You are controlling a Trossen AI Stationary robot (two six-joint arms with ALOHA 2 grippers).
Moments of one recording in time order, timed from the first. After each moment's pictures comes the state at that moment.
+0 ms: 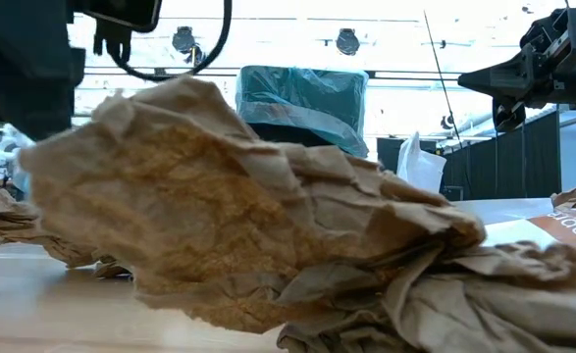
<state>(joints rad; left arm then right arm) -0.66 1.70 1.06 -0.28 -0.14 -1.25 -0.05 0.00 0.01 0.09 0.16 0.20</state>
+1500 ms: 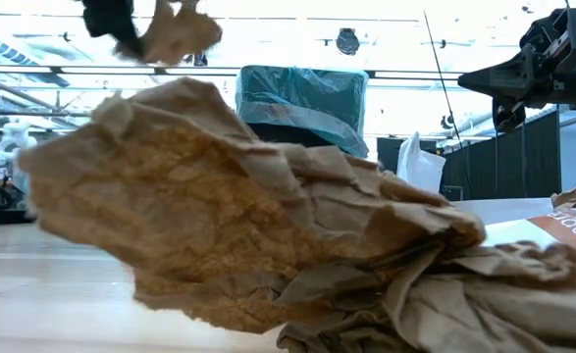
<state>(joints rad) -0.26 1.10 1.12 -1.00 -0.35 -0.62 -0.05 0.01 0.01 0.09 0.16 0.20</state>
